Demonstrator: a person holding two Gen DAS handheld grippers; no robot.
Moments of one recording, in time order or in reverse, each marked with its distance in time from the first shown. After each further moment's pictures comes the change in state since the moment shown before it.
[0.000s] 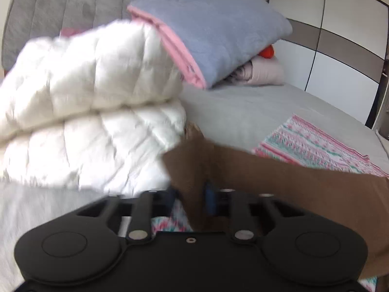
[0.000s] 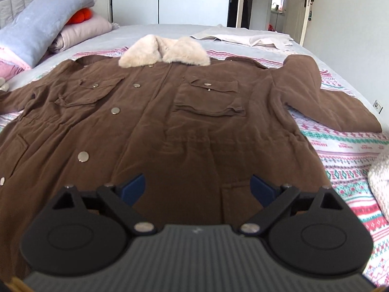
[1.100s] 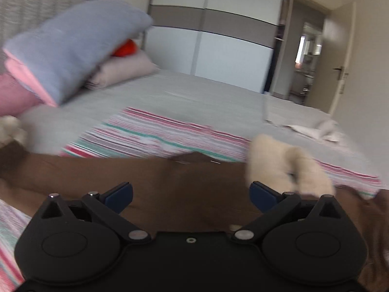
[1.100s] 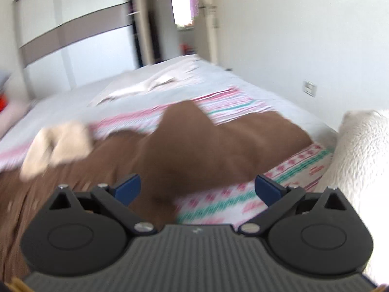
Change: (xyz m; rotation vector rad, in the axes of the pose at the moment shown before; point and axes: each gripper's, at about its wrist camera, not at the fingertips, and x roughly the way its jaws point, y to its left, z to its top) left arm -0.165 -0.279 -0.019 0.194 0.105 -0.464; right arm 0.015 -0.180 0.084 0.435 -0.171 -0.266
